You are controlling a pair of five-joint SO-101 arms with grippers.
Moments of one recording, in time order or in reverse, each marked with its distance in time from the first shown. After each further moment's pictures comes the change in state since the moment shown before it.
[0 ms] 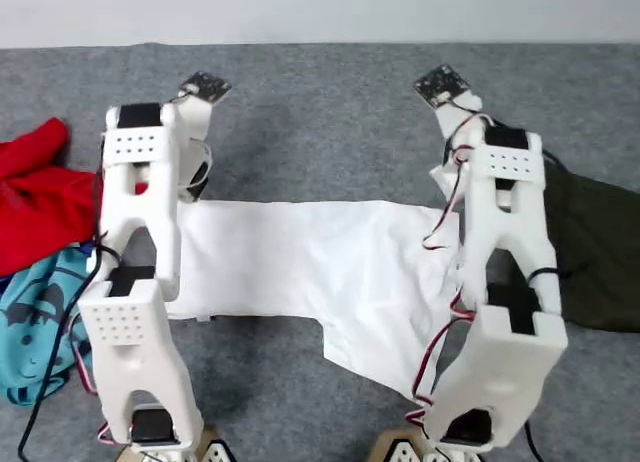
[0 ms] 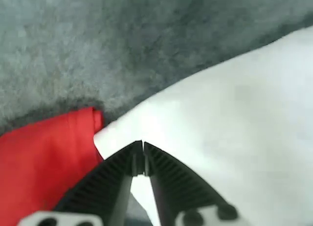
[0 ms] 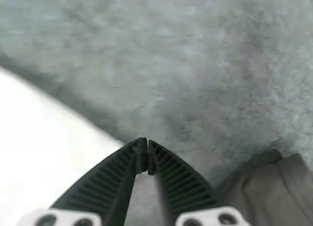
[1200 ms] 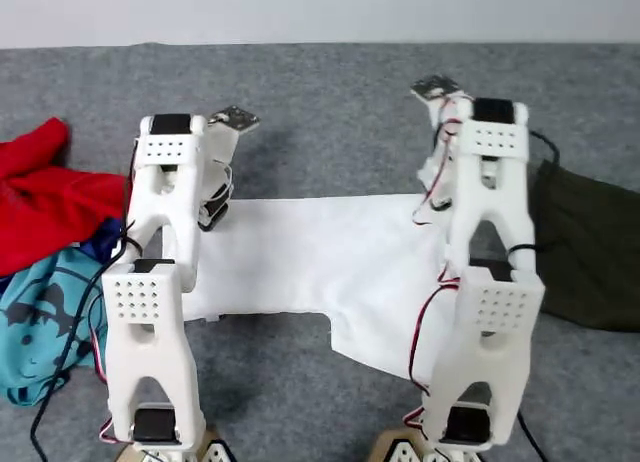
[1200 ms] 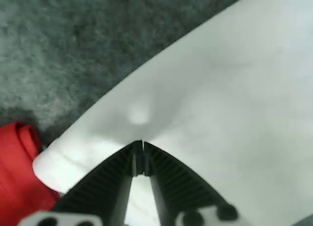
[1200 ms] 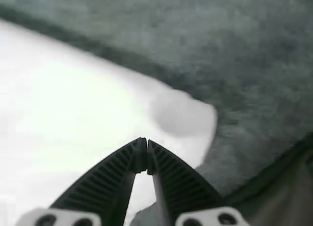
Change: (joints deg) left arm 2.0 12.0 -4.3 4.8 -2.3; right arm -2.2 21.5 -33.1 30.6 -8.3
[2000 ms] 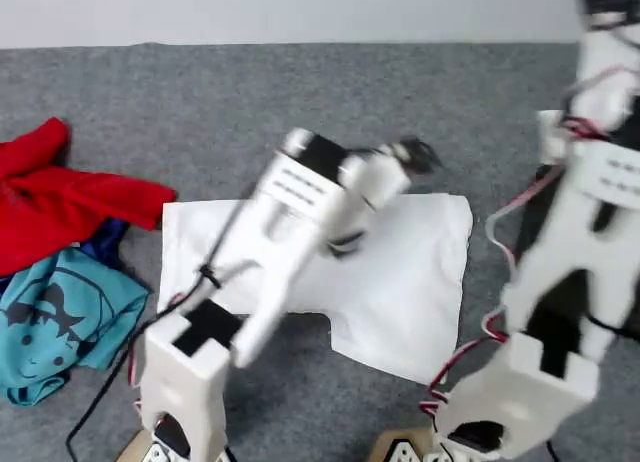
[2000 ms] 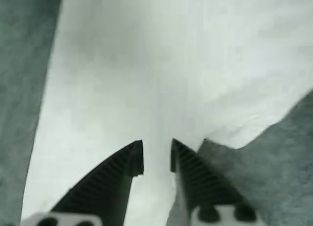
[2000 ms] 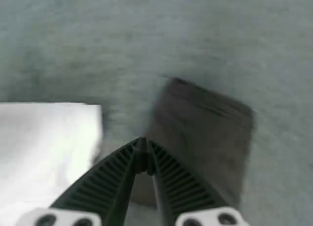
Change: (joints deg) left arm 37.1 -23.6 13.5 0.0 -0.5; right arm 20.8 -31.1 -7.4 4.5 -5.7
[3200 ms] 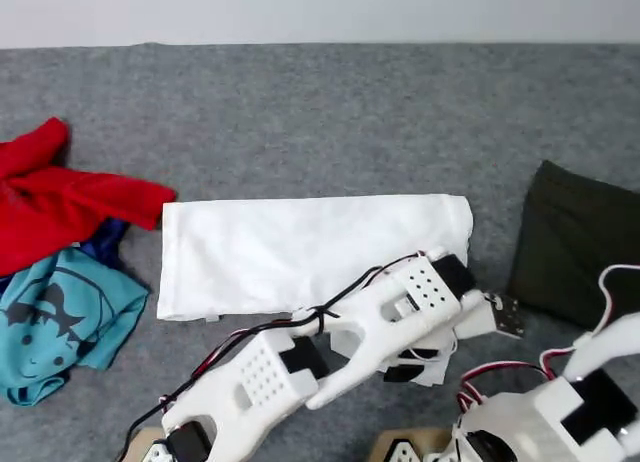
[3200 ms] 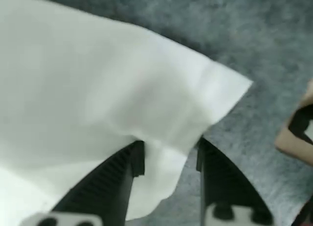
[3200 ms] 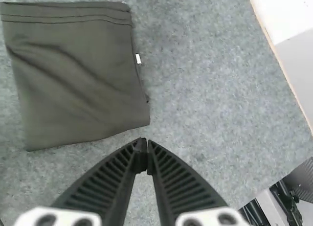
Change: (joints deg) left arm 21.9 23.8 -3.6 -0.3 3.0; right arm 31.0 -8.5 12.3 0.0 7.0
